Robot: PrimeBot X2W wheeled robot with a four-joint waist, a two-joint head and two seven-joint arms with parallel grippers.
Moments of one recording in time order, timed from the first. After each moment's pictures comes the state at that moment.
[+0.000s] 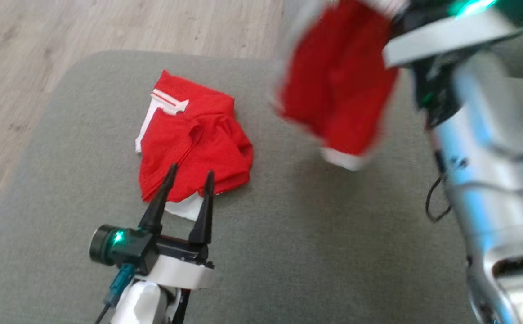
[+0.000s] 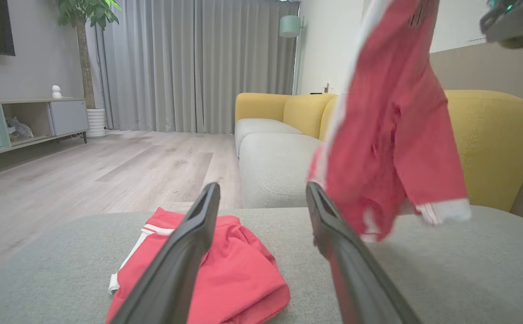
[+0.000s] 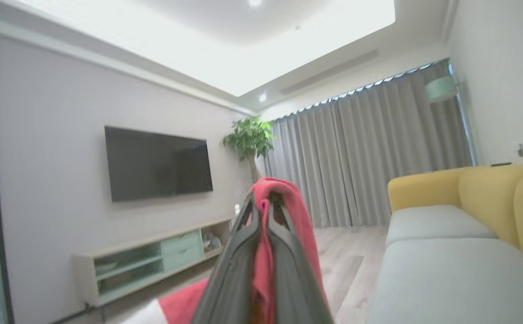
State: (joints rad) left arm -0.15 0.06 -0.33 0.20 -0.17 -0.05 -0.25; right arm -0.88 -0.06 0.26 0.56 0.41 0.13 -0.24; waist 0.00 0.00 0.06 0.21
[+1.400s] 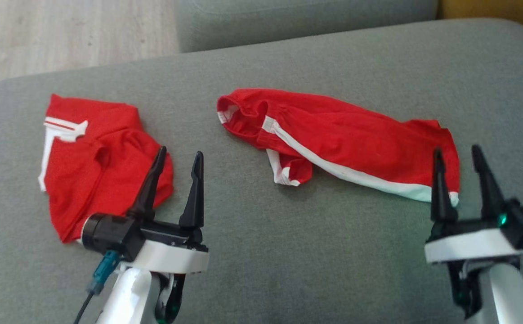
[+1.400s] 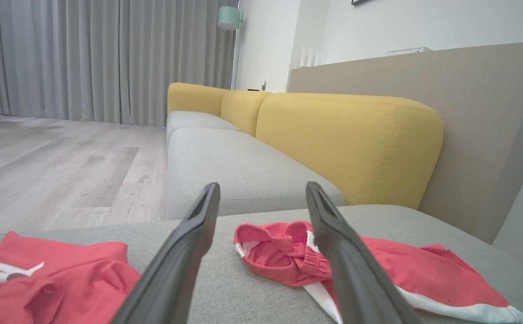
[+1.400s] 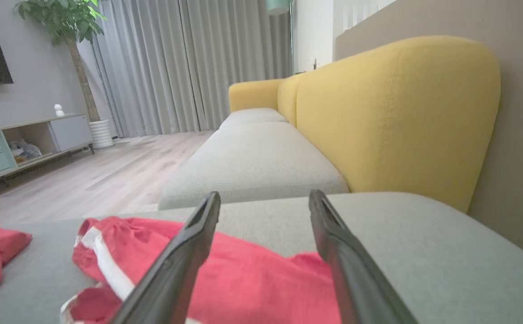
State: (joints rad) left arm -0.18 0.05 -0.29 0.18 -0.25 -0.08 -0.25; right arm -0.08 -0.05 -0.03 0.16 0.11 0.13 -0.25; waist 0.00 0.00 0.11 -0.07
